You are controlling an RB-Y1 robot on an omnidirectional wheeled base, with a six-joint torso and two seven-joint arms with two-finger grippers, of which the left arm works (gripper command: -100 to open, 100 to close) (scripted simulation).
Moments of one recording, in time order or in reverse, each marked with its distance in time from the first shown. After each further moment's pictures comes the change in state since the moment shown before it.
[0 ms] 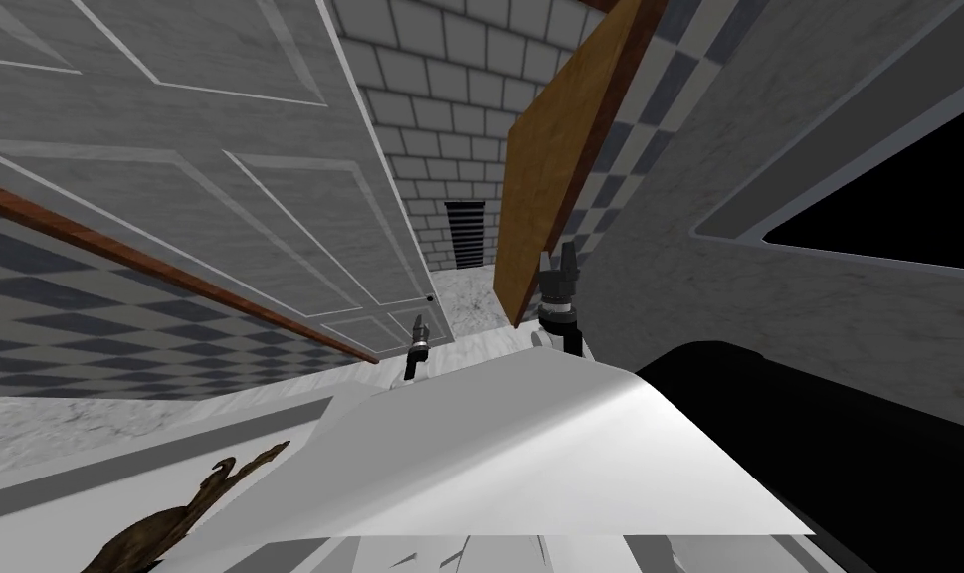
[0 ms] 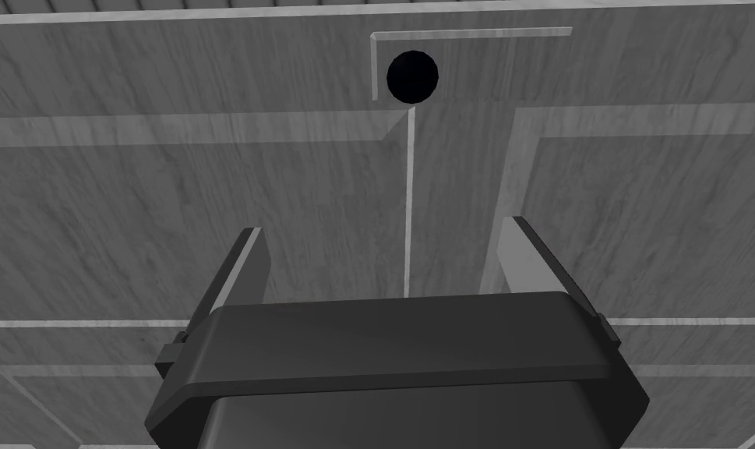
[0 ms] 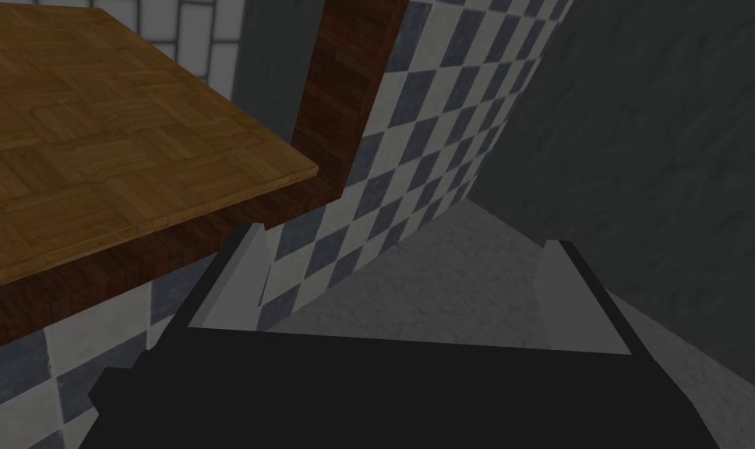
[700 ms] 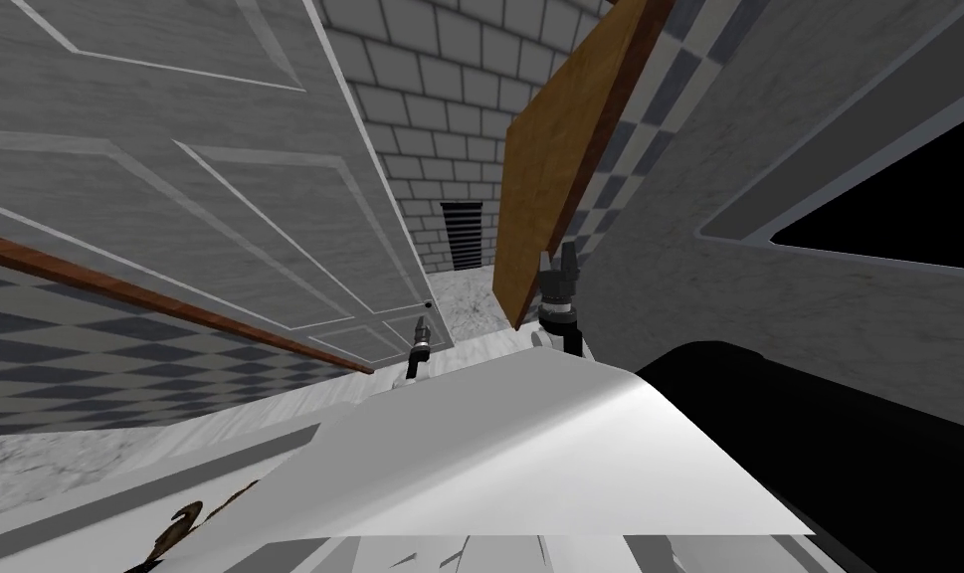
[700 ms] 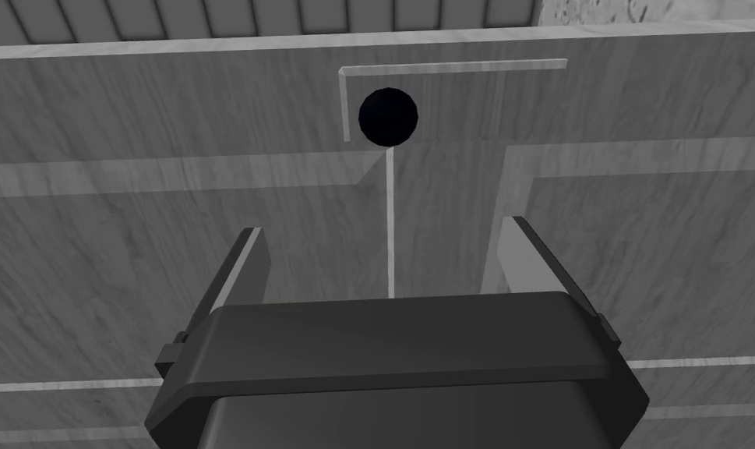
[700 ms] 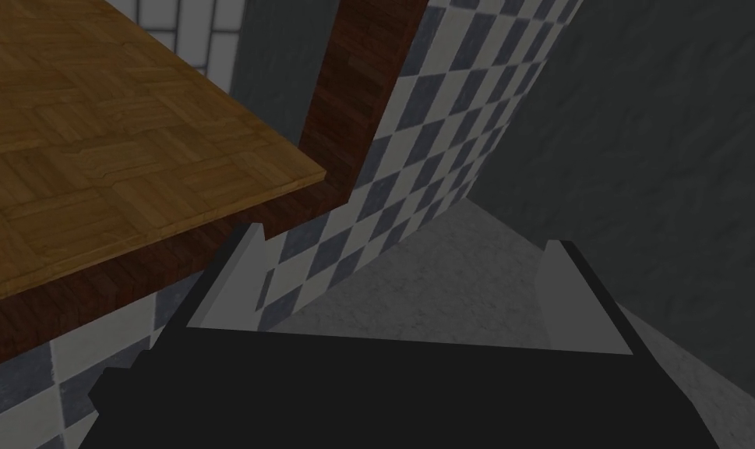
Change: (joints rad) arm -0.048 -0.006 0.004 0.105 0.002 -0.017 -0.008
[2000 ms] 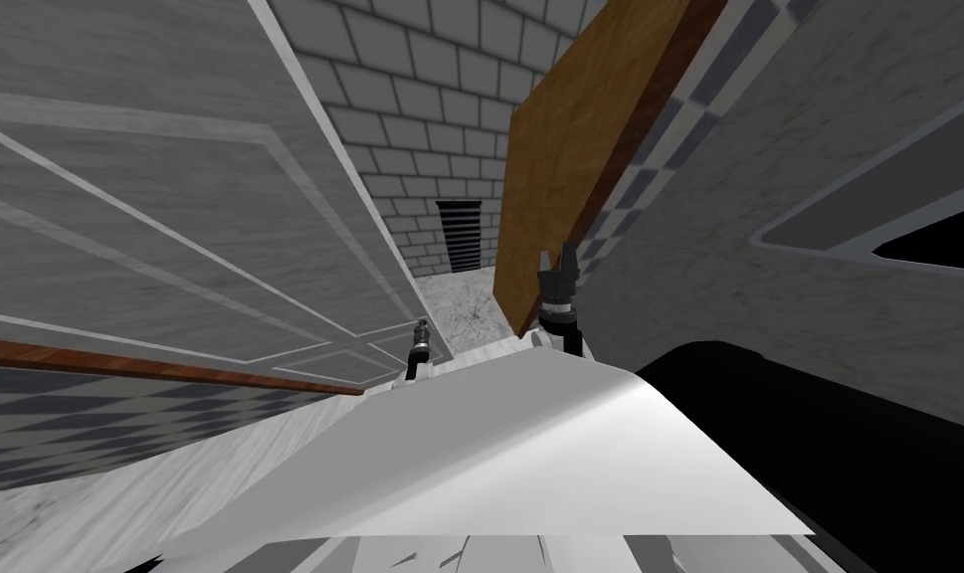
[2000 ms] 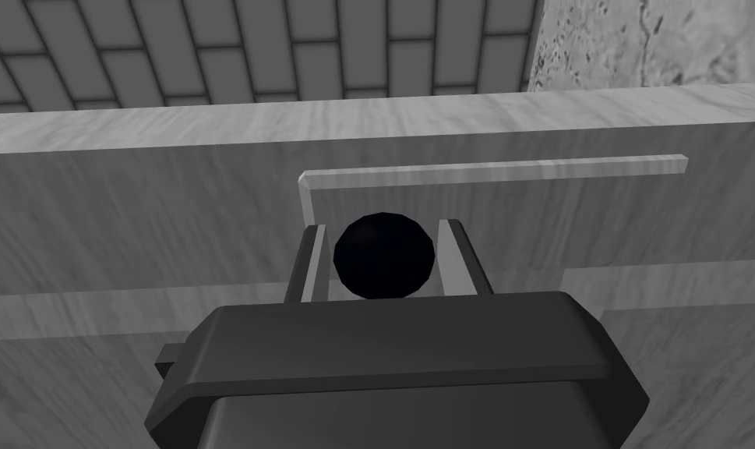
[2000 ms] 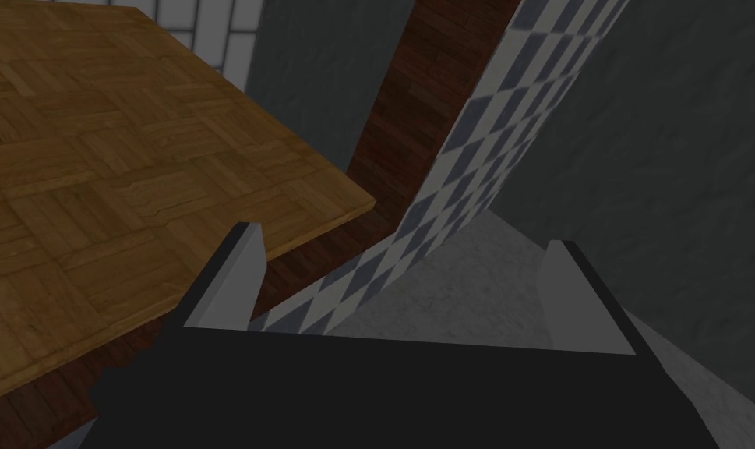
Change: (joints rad) arm 0.002 0.000 0.012 0.012 0.007 -0.006 -0.006
